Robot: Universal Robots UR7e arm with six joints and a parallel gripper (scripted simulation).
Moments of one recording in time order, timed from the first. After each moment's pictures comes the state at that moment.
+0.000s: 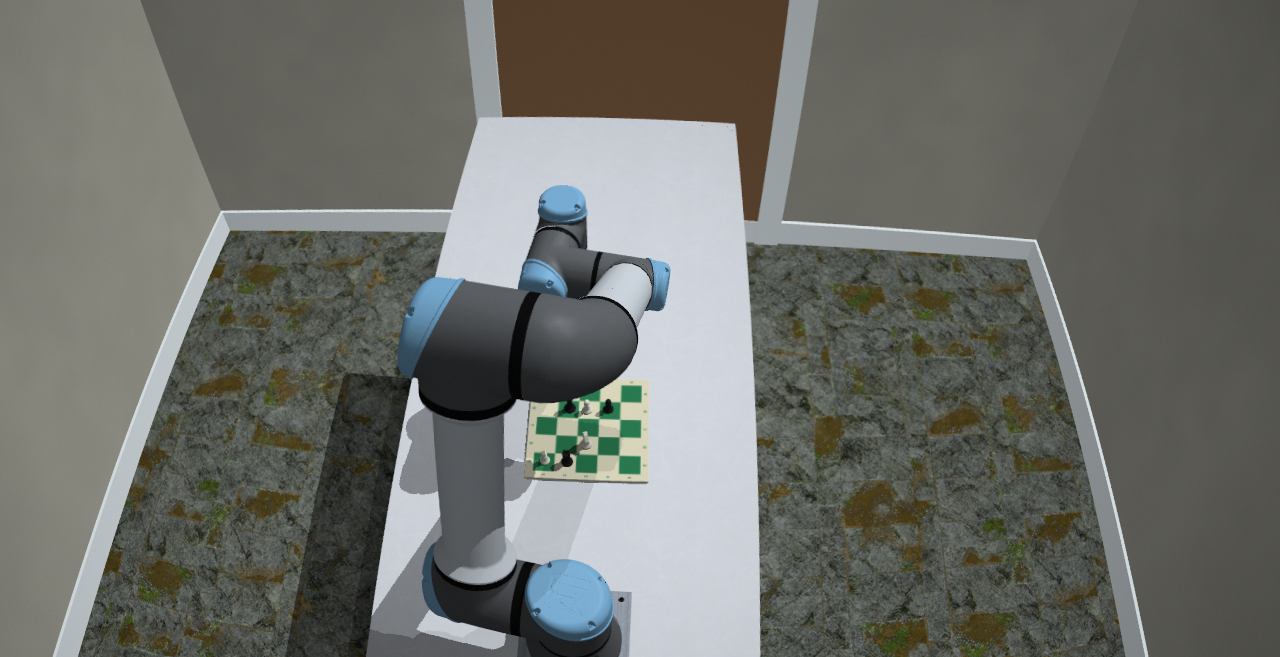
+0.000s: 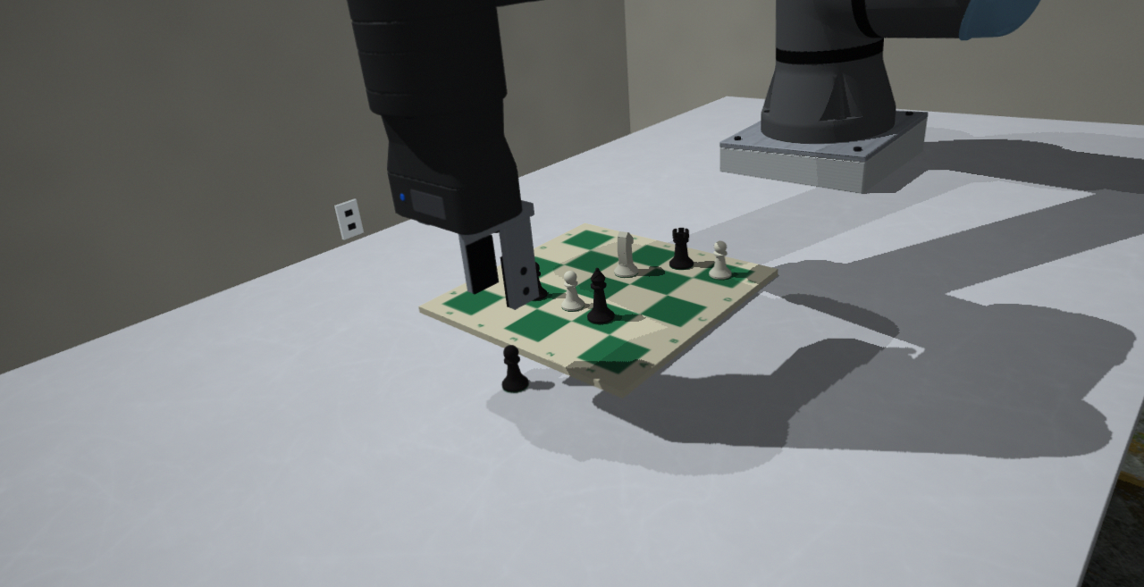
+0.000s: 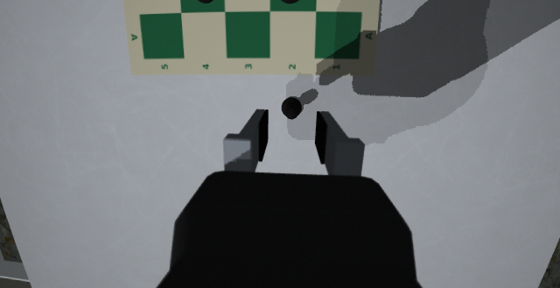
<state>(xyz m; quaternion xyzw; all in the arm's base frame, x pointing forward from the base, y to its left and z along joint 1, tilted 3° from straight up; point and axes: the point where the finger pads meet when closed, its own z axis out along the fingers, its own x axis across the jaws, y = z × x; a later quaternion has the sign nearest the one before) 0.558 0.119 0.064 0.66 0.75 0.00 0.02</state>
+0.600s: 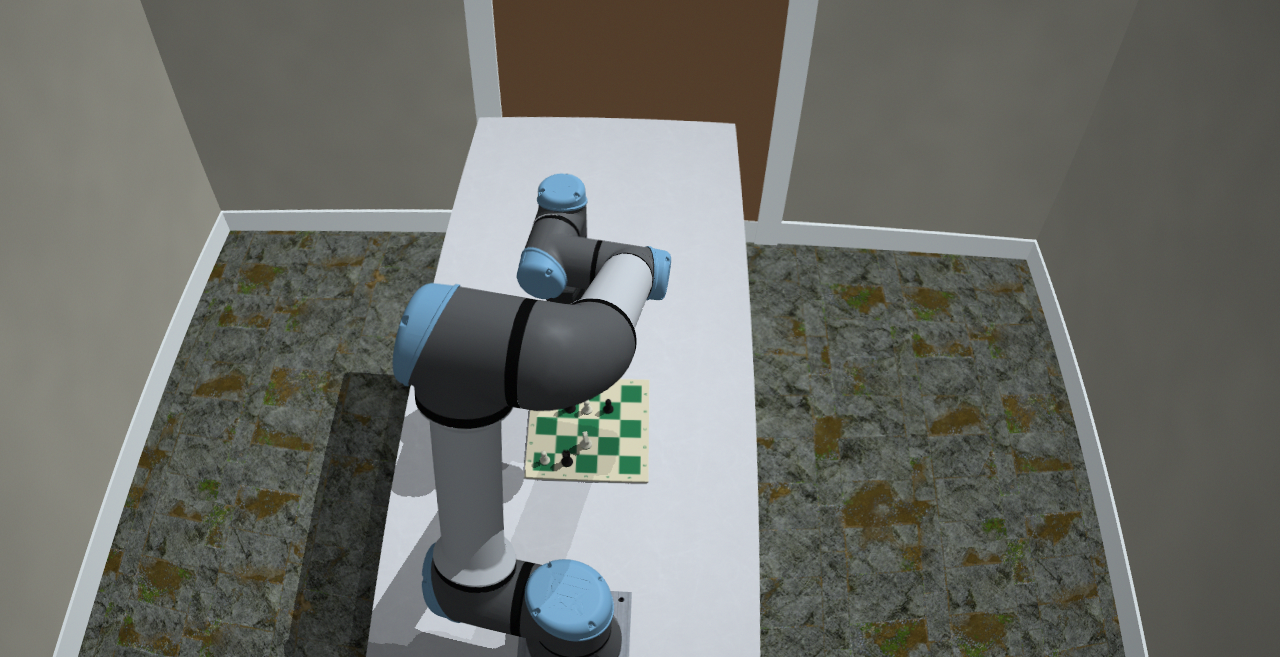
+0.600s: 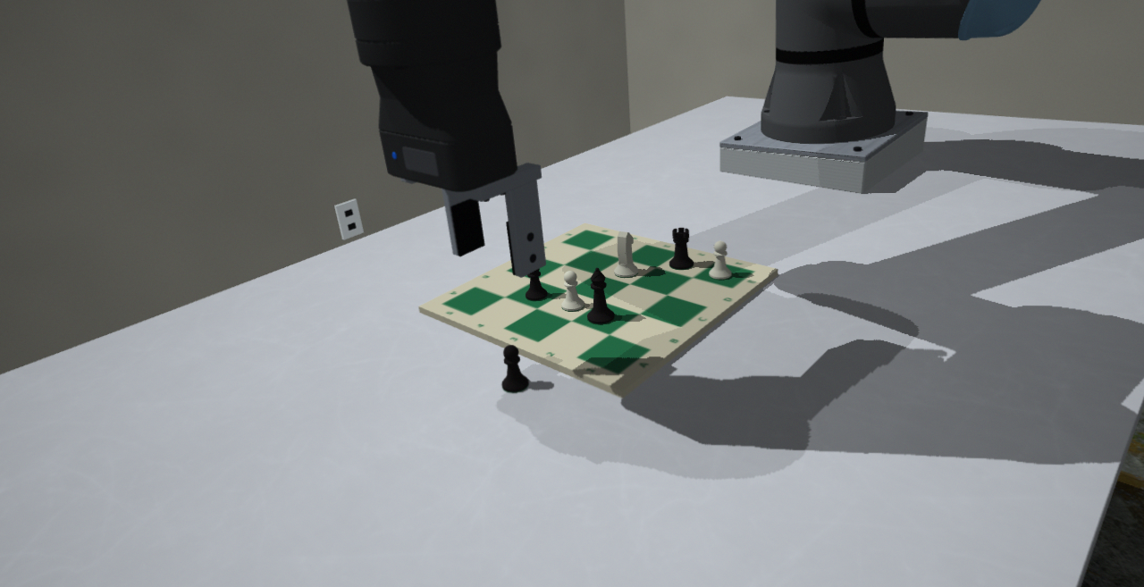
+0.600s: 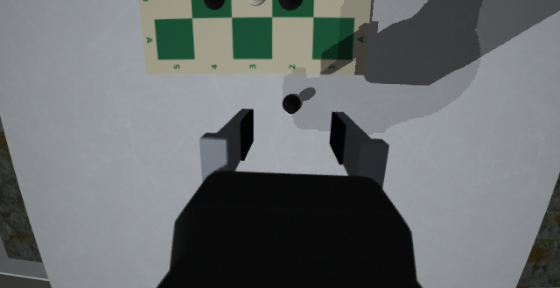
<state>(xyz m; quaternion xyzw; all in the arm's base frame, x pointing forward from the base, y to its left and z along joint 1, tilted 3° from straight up) 0.557 0.119 0.089 0.66 0.75 0.00 0.02</state>
